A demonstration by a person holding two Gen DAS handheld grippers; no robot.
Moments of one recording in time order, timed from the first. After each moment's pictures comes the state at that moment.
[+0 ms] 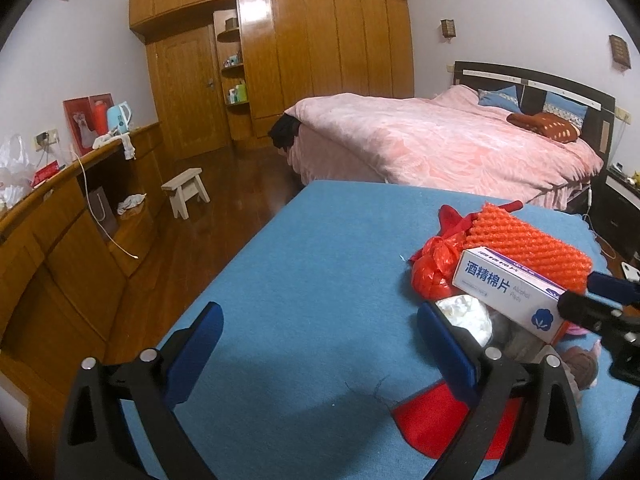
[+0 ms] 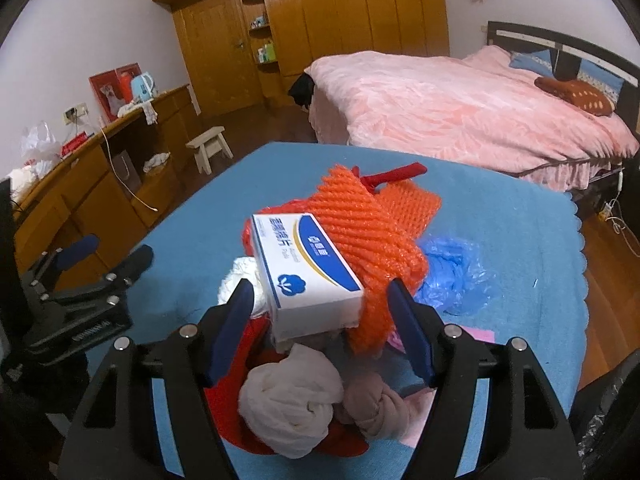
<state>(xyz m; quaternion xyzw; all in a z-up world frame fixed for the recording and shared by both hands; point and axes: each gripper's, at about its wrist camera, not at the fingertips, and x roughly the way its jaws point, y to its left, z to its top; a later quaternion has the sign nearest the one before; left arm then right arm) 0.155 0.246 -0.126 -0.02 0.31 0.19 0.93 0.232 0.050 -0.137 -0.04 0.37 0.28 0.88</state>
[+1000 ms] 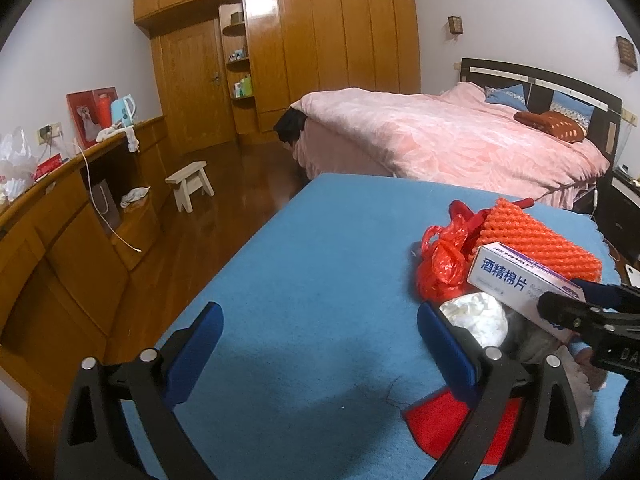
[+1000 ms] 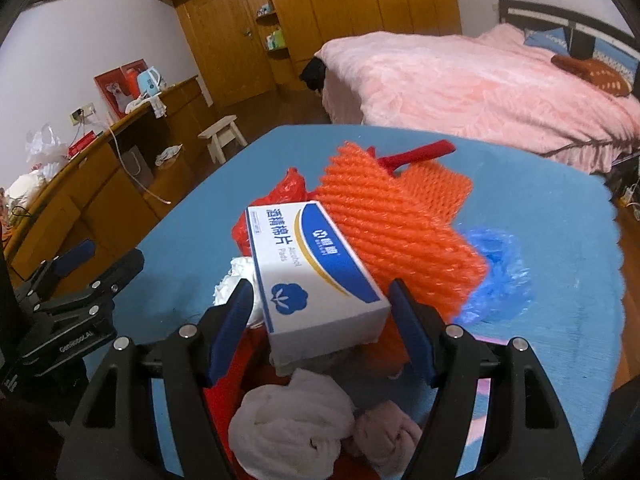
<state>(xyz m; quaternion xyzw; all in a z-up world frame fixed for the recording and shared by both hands) 0.161 0.250 -0.137 -0.02 0.31 0.20 0.93 0.259 0.066 -0.163 -0.01 0.40 0.32 0.86</state>
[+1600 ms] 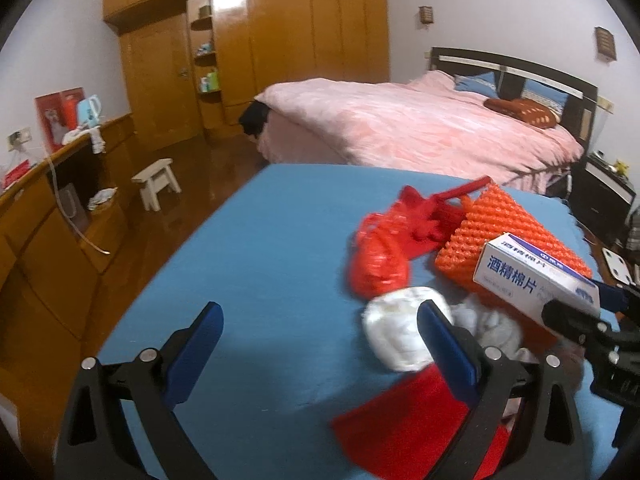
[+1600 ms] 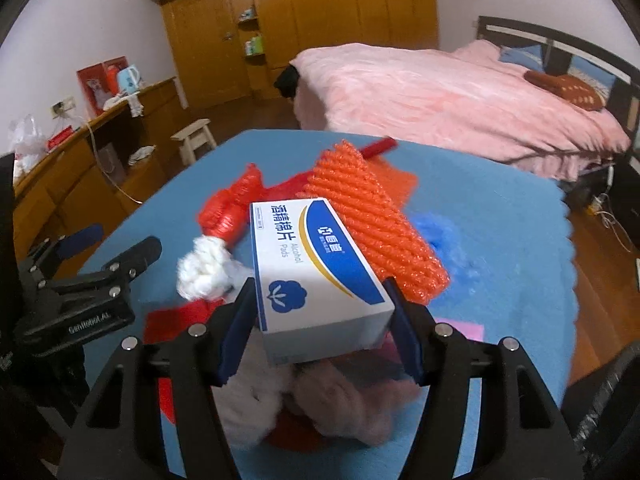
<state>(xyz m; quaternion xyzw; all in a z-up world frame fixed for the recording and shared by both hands) 0.187 0.213 -0.147 -0.02 0.34 0.13 0.93 0.234 0.022 -0.158 -0.05 0.38 0.26 0.89</state>
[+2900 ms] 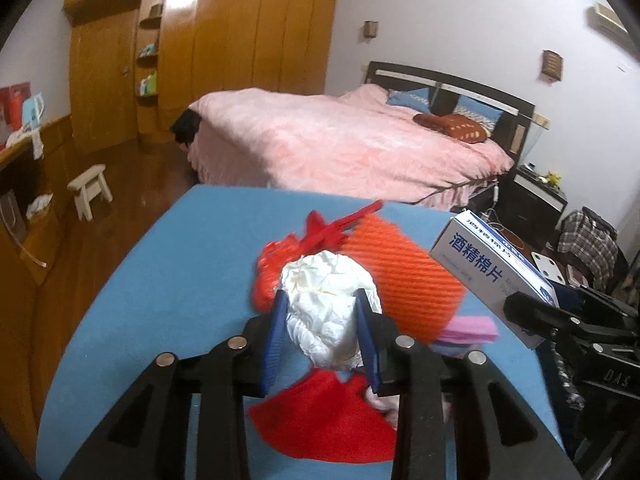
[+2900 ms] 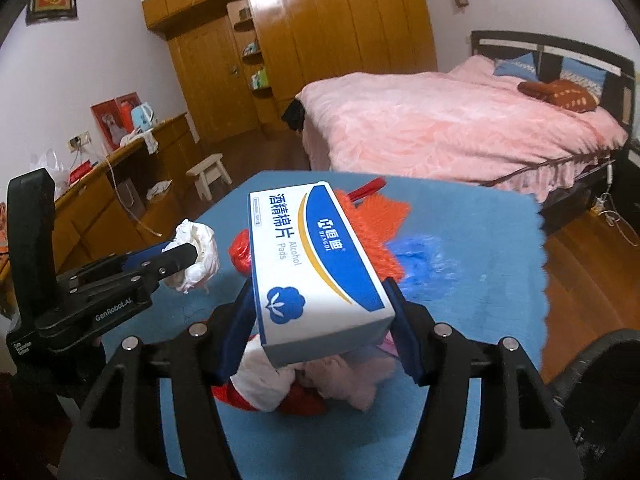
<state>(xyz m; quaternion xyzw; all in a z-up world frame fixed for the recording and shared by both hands) 0.171 0.188 -0.094 -0.06 0.31 0.00 0.95 0.198 -0.025 -0.094 0.01 0.33 0.27 0.90</state>
